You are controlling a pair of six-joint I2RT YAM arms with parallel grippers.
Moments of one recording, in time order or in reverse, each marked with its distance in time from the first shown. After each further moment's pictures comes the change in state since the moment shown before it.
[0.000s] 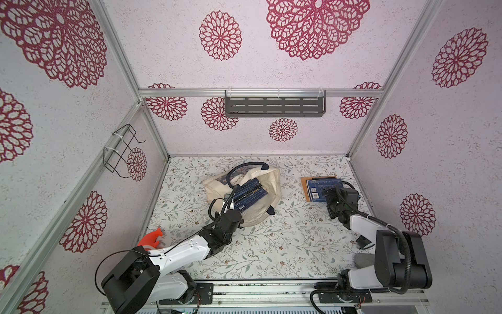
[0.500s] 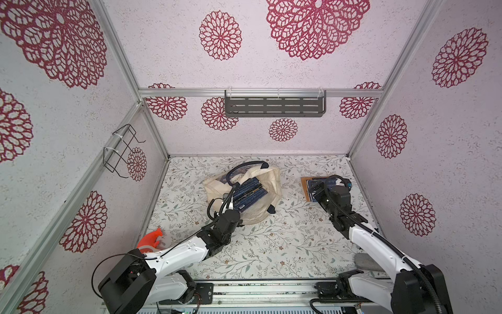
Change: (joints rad) left arm 0.000 -0.042 -0.013 0.018 0.008 0.005; right arm 0.324 -0.268 0.048 -0.089 0.209 -0.170
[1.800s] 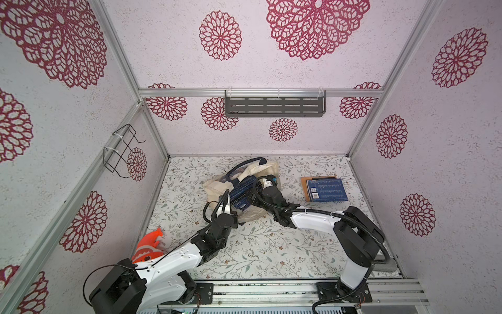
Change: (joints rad) left arm 0.000 -0.099 -0.074 0.089 0.049 0.023; right arm 0.531 0.681 0.405 0.277 0.007 -0.033
